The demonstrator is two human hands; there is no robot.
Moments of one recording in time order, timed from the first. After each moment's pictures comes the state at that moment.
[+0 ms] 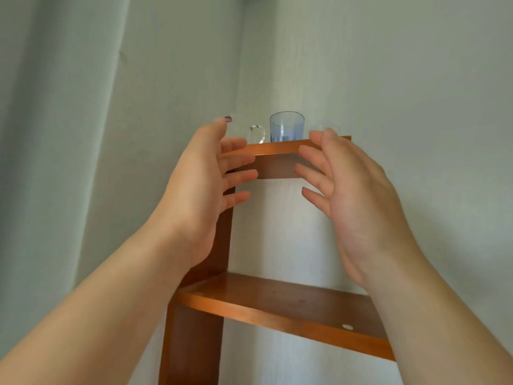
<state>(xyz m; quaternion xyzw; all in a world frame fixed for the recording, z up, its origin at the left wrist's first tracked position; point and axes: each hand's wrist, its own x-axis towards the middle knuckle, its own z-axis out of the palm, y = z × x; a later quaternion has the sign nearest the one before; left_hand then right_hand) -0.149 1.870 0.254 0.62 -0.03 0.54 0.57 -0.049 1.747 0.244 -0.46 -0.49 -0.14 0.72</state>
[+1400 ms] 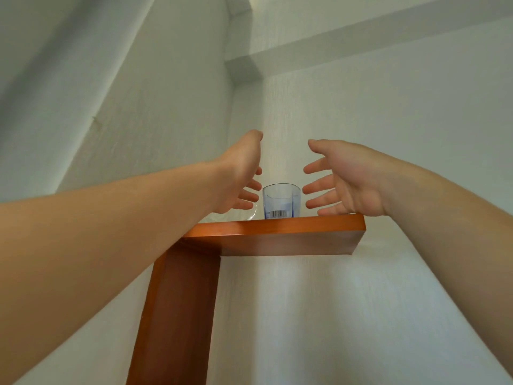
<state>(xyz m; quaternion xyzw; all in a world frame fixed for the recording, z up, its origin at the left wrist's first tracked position) -0.067 1.927 0.425 0.77 0.06 0.45 0.46 0.027 1.770 0.420 -0.67 -0.43 -0.05 0.60</state>
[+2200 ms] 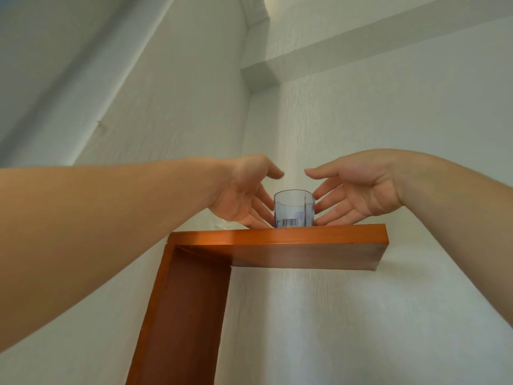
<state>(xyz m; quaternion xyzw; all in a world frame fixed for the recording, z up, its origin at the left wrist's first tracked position) -0.056 1.952 0.448 0.81 0.11 0.24 0.53 0.065 1.783 0.459 -0.73 -0.44 0.05 0.52</state>
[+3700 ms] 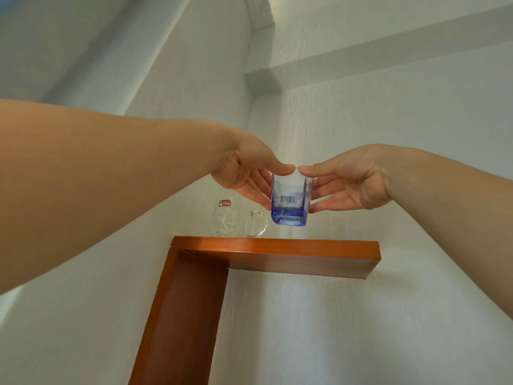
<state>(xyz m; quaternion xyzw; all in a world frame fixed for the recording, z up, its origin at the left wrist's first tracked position) -0.085 1.933 0.486 0.87 0.11 0.29 0.39 0.040 1.778 0.479 -0.71 -0.44 0.01 0.55</state>
